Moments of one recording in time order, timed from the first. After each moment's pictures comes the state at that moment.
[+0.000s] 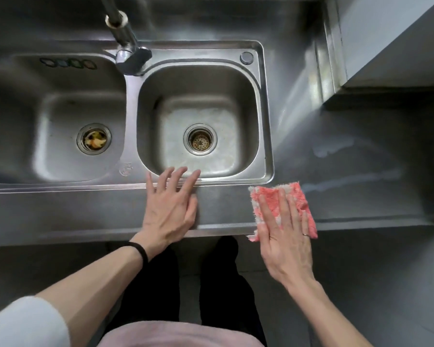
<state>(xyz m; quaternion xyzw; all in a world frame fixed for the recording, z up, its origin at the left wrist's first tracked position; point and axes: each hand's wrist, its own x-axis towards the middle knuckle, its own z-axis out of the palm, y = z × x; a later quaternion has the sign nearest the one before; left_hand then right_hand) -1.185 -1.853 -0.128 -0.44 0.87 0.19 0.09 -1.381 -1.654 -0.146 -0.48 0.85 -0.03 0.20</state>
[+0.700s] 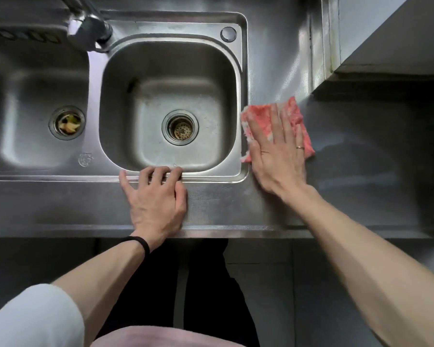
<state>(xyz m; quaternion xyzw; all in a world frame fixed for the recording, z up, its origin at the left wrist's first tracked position) -1.251 -1.821 -0.156 -0.56 0.82 0.11 0.06 -1.513 -1.783 -0.160 -0.54 0.82 -0.07 0.16</state>
